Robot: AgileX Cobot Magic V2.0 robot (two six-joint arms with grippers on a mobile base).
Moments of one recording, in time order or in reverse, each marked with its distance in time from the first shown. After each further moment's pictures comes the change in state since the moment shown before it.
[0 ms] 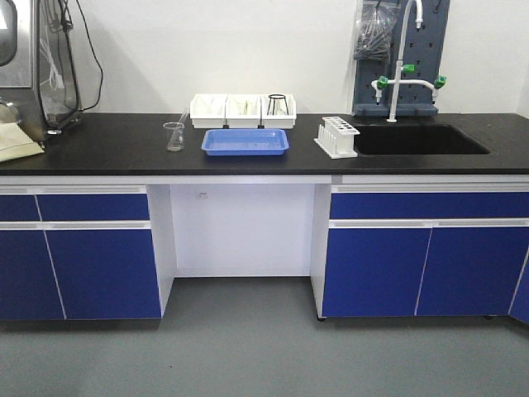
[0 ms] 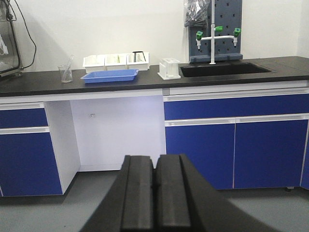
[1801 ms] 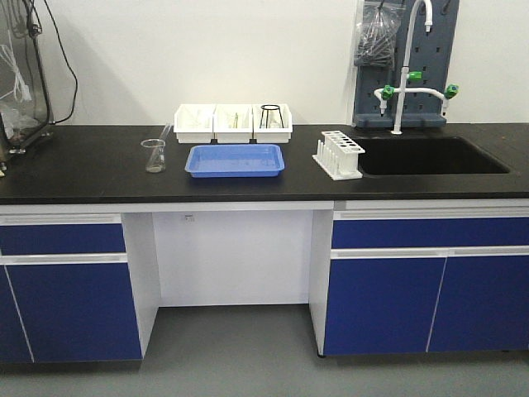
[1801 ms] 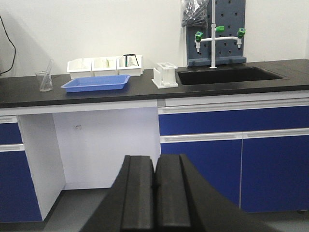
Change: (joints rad) left arm 0.000 0.000 0.000 0.000 0.000 0.000; right arm 0.000 0.000 0.000 0.000 0.000 0.000
